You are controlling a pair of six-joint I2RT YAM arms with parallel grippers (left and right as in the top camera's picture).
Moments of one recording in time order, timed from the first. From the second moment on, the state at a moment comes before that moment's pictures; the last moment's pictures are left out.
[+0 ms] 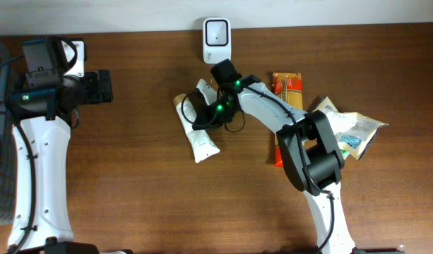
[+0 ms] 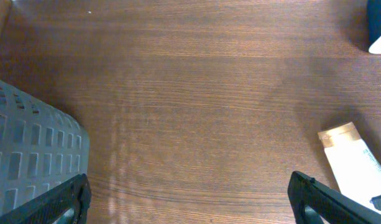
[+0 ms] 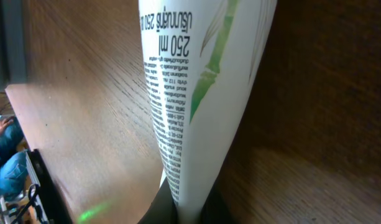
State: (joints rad) left arm 0.15 1.55 1.57 -0.88 -0.05 0.13; right arm 0.47 2.34 1.78 -0.73 -0.72 0.13
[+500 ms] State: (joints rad) left arm 0.15 1.55 1.57 -0.88 -0.05 0.13; right arm 0.28 1.87 1.77 -0.75 -0.92 0.12
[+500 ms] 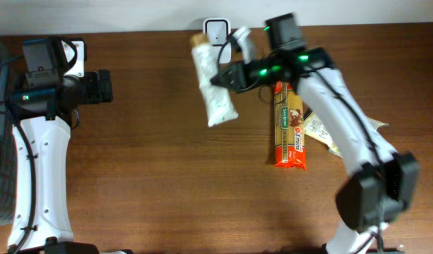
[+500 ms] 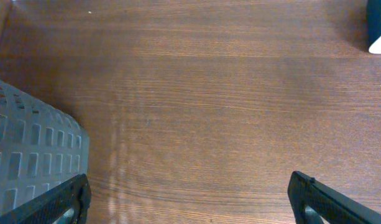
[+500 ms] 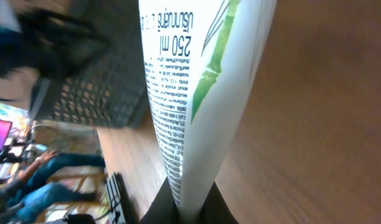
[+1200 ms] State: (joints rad) left arm 0.15 1.55 1.57 -0.88 -0.05 0.13; right arm 0.28 1.78 1.91 -0.86 -0.43 0.13
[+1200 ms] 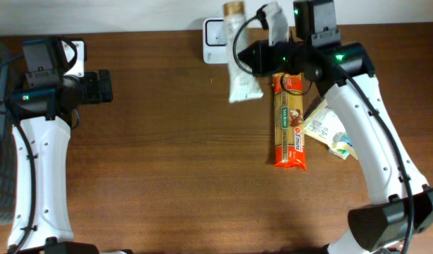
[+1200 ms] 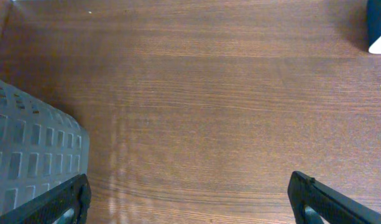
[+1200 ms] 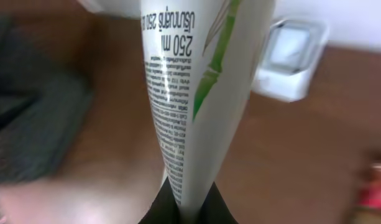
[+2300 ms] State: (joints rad) left arm 0.15 1.55 1.57 -0.88 -0.05 0.13; right arm 0.51 2.44 2.01 -0.09 0.72 -0.89
